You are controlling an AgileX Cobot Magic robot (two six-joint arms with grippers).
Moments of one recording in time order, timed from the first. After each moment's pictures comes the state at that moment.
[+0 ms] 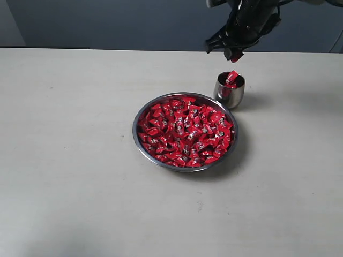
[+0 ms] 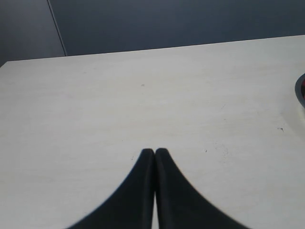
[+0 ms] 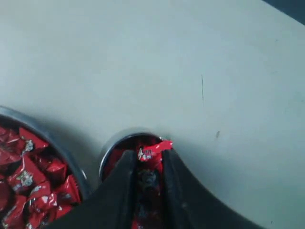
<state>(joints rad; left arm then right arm) 0.11 0.00 0.00 0.02 0.34 0.03 0.46 2.15 -1.88 -0.06 0.94 -0.14</state>
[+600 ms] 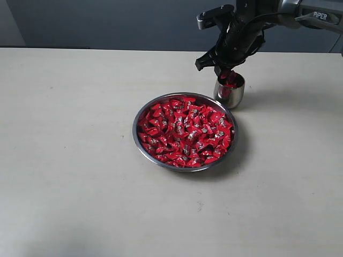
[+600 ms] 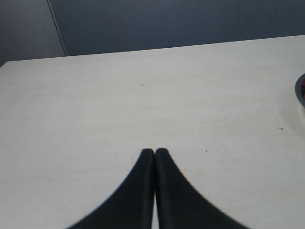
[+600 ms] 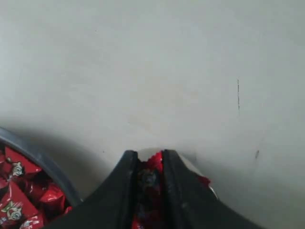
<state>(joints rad) 0.11 0.00 0.00 0.02 0.34 0.03 0.46 2.26 -1.88 -0.03 0.85 -0.16</state>
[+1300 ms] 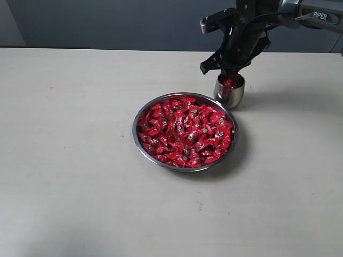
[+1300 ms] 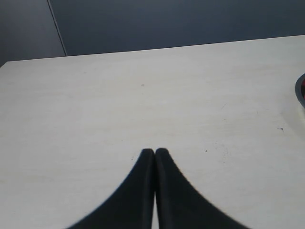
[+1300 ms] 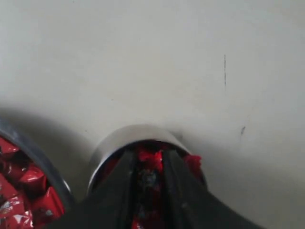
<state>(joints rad) 0.11 0.00 0.00 0.02 0.34 0.03 0.46 2.26 -1.88 -0.09 0.91 -0.12</state>
